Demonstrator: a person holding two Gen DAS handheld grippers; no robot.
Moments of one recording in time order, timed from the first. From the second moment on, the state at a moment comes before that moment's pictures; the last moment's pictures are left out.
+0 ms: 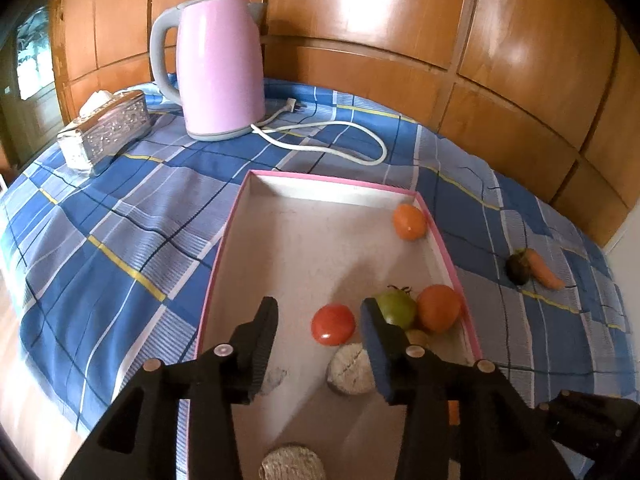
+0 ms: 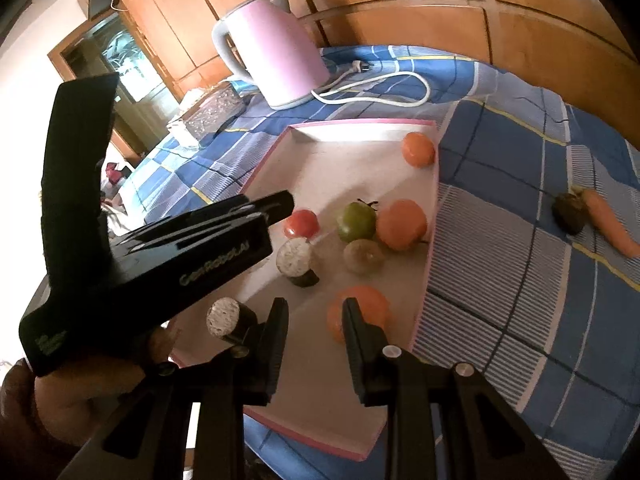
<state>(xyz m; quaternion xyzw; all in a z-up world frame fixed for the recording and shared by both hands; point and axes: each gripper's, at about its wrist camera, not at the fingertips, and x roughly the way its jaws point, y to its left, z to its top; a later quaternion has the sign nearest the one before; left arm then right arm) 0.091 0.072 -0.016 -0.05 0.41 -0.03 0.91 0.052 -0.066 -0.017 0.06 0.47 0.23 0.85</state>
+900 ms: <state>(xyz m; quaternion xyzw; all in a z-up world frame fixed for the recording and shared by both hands) 0.048 0.020 0.006 -0.03 0.38 -0.07 0.92 0.036 -0.120 -0.001 0.09 0.44 0.17 0.88</state>
